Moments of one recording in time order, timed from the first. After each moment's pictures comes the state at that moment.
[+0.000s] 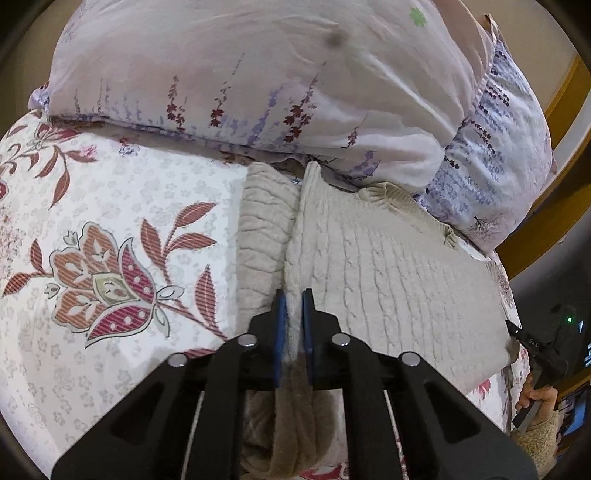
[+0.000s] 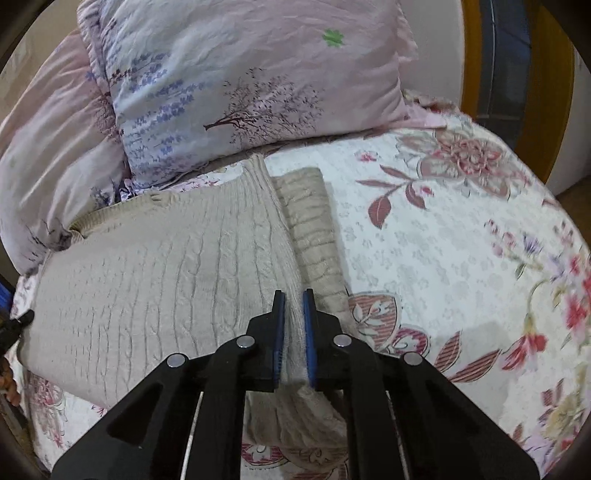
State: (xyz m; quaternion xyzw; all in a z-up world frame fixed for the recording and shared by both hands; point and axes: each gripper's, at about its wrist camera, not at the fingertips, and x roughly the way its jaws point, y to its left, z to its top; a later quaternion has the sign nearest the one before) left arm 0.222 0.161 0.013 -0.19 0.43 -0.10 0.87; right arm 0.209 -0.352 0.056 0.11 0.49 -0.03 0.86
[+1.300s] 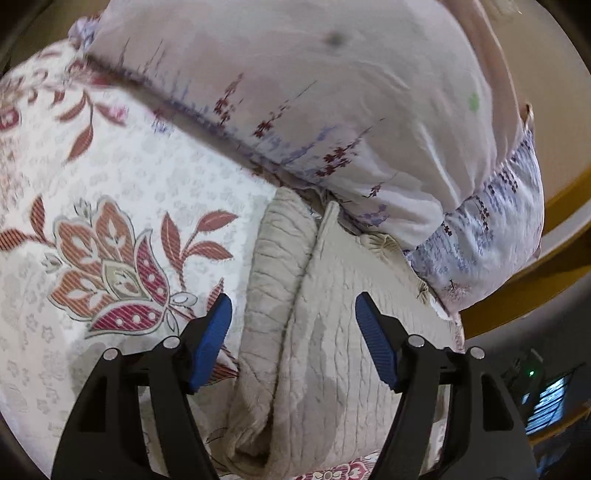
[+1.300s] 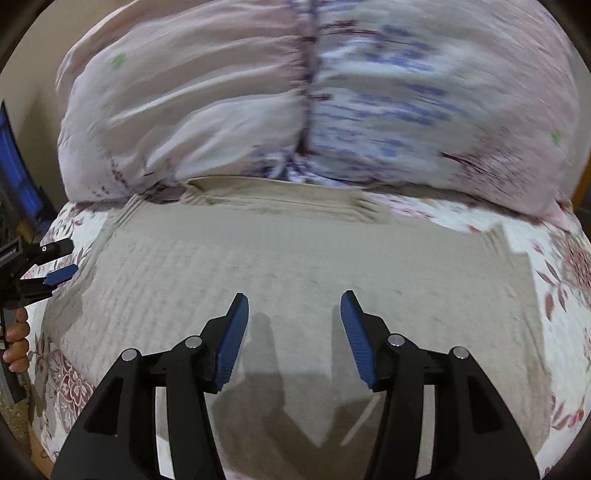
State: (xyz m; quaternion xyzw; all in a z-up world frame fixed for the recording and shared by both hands) left arm 0.231 0.200 0.013 -0.35 0.42 -0.09 0.83; right arm 0.247 -0.168 0.068 0.00 0.48 0.14 0.87
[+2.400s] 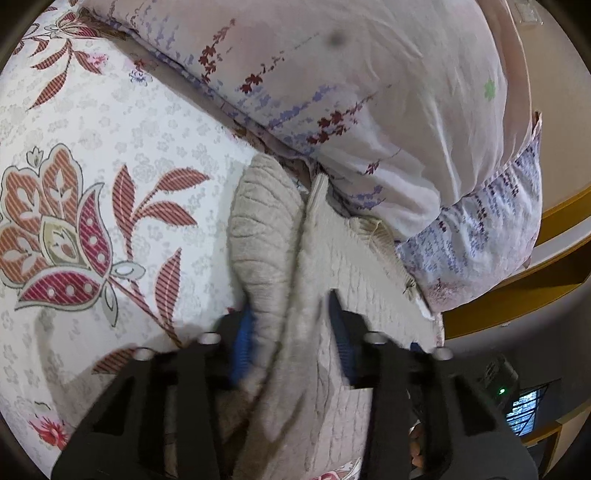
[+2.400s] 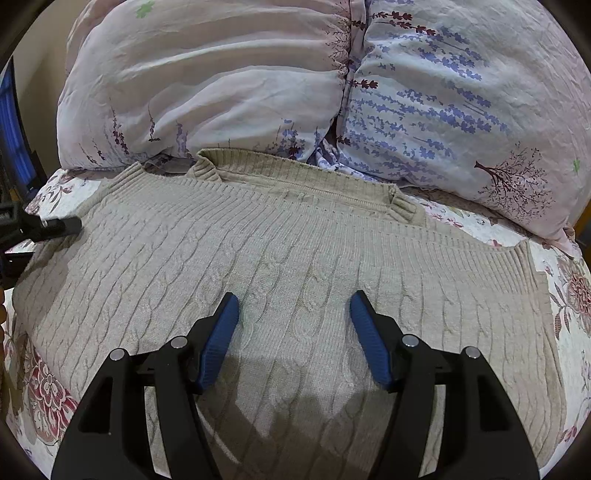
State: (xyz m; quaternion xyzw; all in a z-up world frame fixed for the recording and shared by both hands) left arm 0.241 0.179 -0.004 -0.39 0.46 -0.10 0.79; right arm 0.244 -0.134 0.046 -0.05 0.47 0.14 0.87
